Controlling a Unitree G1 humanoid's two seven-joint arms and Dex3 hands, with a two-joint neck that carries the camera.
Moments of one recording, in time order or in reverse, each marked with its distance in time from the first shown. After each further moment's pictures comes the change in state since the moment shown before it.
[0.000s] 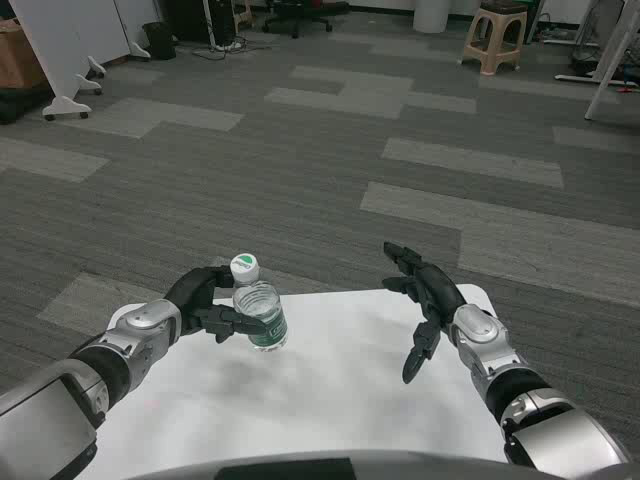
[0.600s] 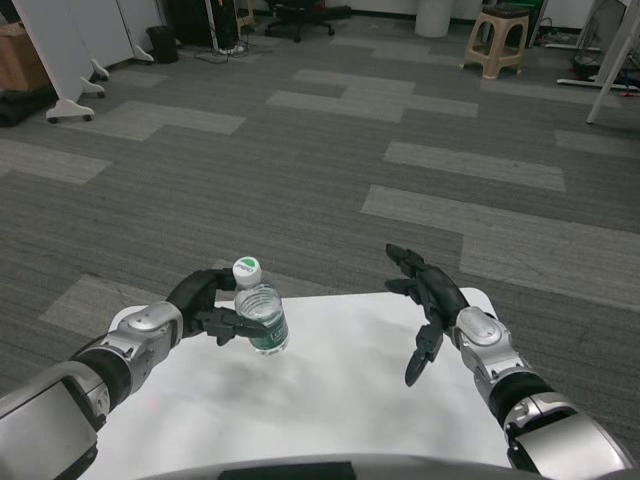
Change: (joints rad) left arm 0.000 0.000 -0.011 0.000 0.002 -0.011 0.001; right arm 0.000 -0.005 0.000 -0.006 0.000 0.000 0.000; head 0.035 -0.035
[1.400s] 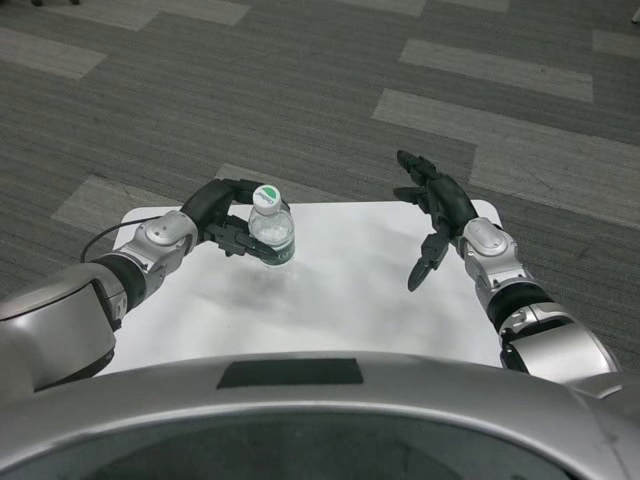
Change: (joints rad) left arm -0.006 -0.004 -0.248 0.050 0.000 -0.176 0.095; right arm 0.000 -0.002 0.000 -0.004 0.000 0.000 0.000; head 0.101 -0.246
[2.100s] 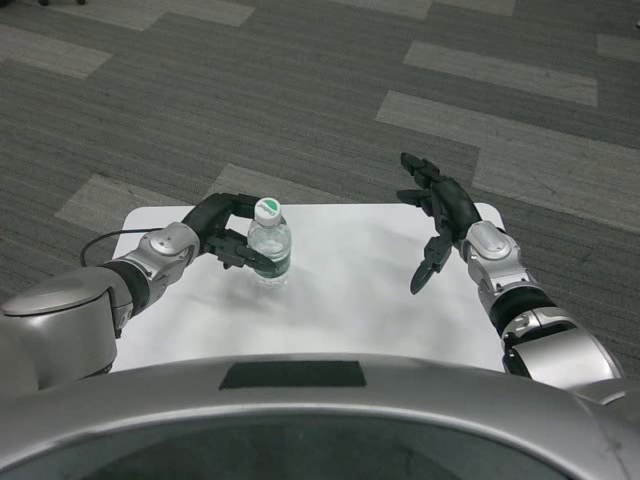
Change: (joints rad) left arm -0.003 -0.011 -0.205 0.052 -0.193 0.021 0.053; right arm 0.000 -0.001 0.003 0.000 0.000 0.000 0.000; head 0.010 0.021
